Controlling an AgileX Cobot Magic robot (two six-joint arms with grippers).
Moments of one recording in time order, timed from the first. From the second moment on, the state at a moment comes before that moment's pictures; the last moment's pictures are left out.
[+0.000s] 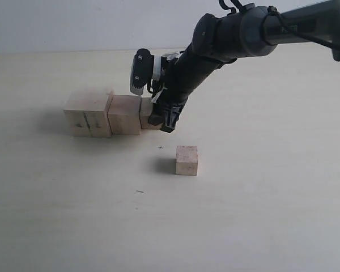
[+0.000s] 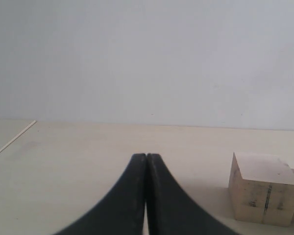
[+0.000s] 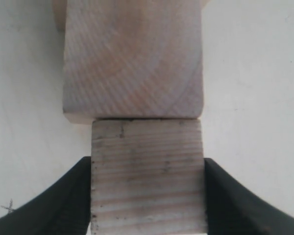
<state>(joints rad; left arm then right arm) 0.04 0.01 0.00 0.05 0.11 -0.05 0.65 2.27 -1.62 0.52 0.61 -1.37</state>
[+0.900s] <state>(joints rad) 0.04 0.01 0.00 0.05 0.11 -0.05 0.63 1.93 -1.61 0.42 0.65 -1.19</state>
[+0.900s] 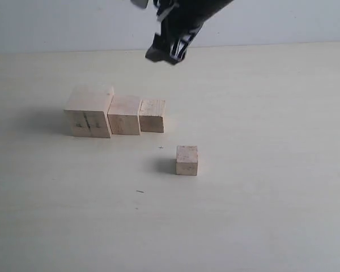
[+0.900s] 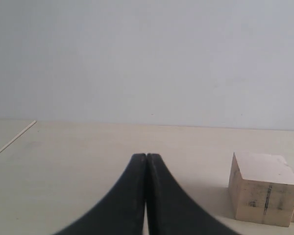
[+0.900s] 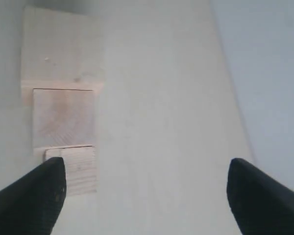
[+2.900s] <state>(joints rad) 0.04 0.01 0.00 0.05 0.11 -0.05 0.64 2.11 -1.30 0.30 0.74 -1.02</state>
